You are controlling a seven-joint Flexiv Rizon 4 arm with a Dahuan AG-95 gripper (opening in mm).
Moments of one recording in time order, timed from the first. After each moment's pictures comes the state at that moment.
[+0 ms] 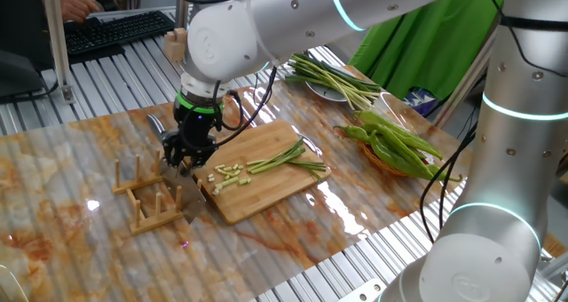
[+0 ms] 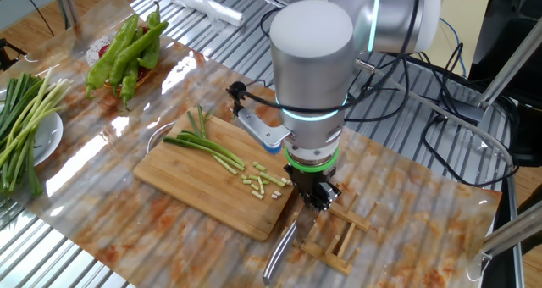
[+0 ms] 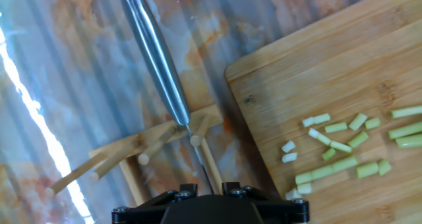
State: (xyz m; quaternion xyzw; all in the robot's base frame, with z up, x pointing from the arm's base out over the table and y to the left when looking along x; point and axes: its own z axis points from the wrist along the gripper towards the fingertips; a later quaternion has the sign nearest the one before) arm 0.511 0.190 0.059 -0.16 -0.98 -0.08 0.06
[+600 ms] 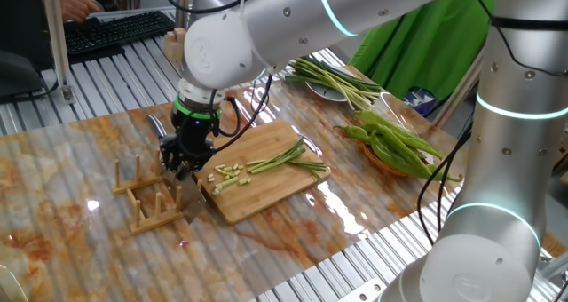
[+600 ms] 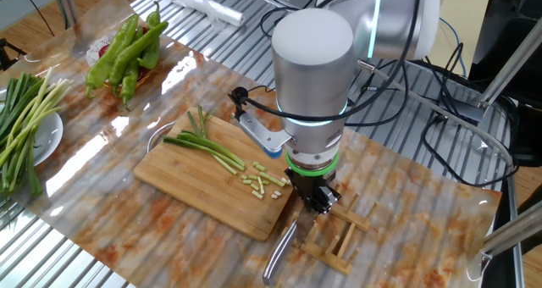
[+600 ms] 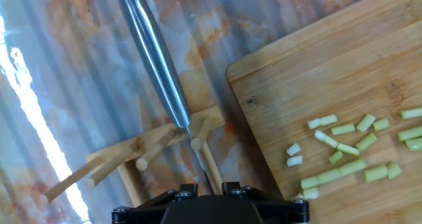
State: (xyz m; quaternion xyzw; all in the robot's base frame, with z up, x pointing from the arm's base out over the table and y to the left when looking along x) arm 0.510 0.193 0.048 -0.16 -0.98 -0.08 0.05
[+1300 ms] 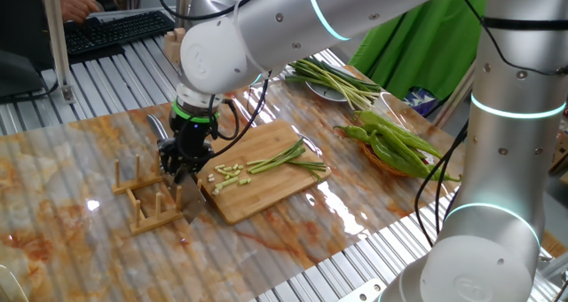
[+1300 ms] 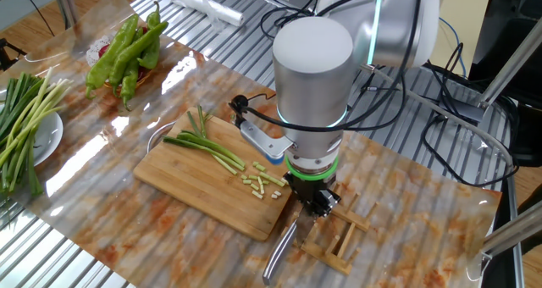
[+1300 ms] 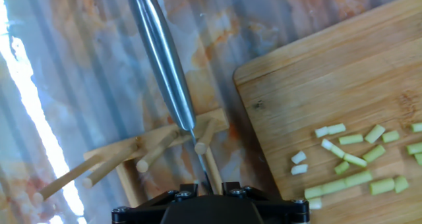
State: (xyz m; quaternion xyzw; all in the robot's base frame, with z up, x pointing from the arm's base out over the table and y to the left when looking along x) arm 0.511 0.194 0.041 -0.14 -0.98 -0.08 0.05
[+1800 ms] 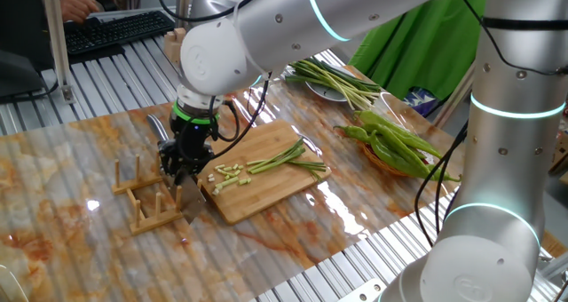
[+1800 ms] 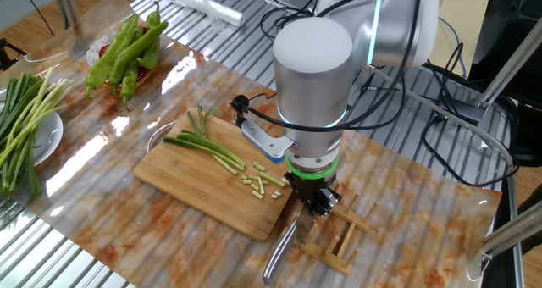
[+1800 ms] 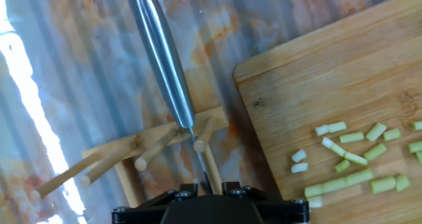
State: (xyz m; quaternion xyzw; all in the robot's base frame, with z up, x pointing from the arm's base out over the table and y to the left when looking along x) arm 0.505 0.194 0.037 -0.14 -0.99 -0.09 0.05
